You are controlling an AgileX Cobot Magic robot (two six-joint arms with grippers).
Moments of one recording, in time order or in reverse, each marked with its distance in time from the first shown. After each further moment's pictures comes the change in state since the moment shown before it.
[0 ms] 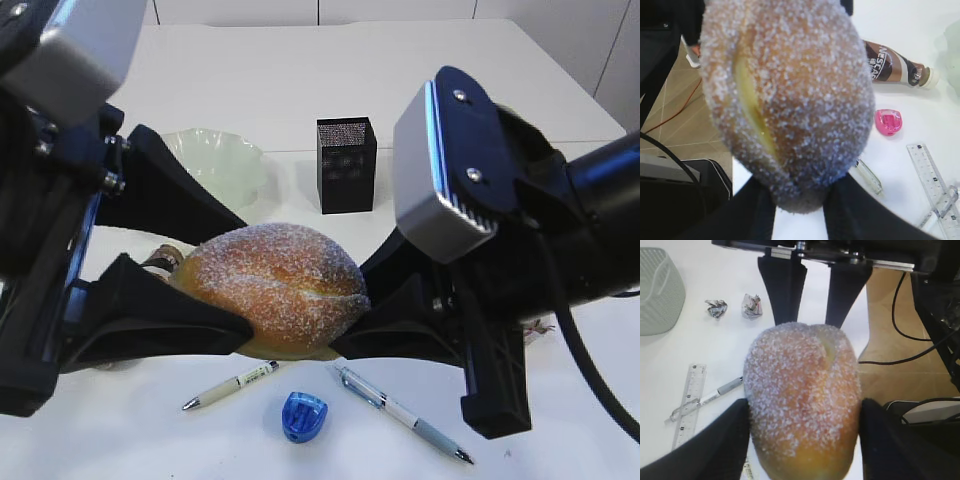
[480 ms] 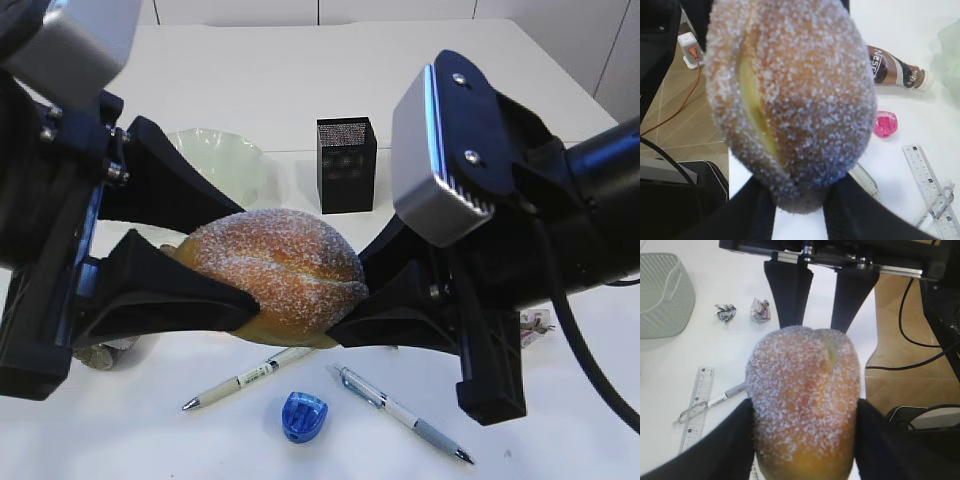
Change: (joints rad) left arm 0.000 0.002 0.000 -0.003 -0.031 0.000; right arm 0.000 0.005 -0.020 0.000 0.005 0.000
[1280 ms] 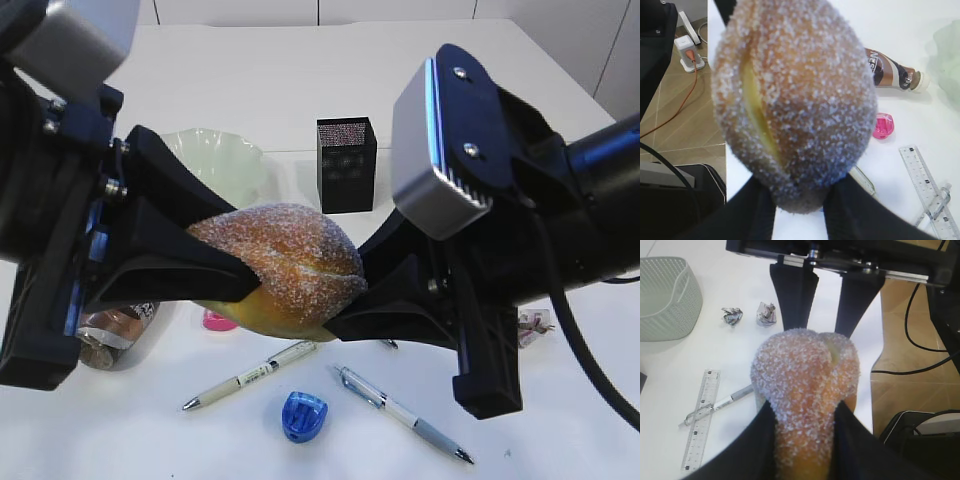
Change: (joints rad) left arm 0.000 0.000 0.000 -0.003 -0.025 0.001; right arm 0.000 0.000 -0.002 0.006 -0.007 0.000
